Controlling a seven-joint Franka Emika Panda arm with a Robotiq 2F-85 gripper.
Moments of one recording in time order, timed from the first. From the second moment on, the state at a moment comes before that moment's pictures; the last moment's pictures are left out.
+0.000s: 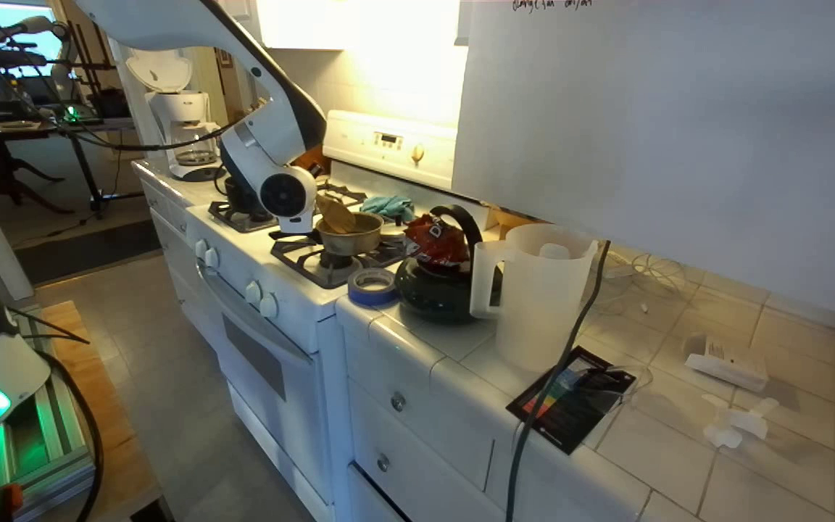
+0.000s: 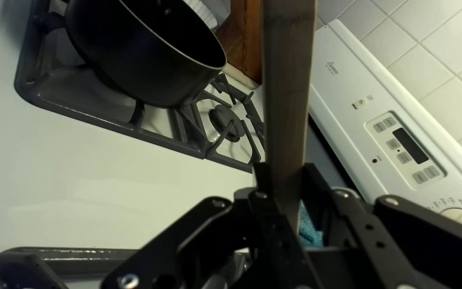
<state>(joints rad) -0.11 0.30 -0.14 -2.29 1.77 1.94 -0.18</state>
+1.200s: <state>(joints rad) -0.16 0.46 -0.18 -2.07 1.69 1.86 -0.09</state>
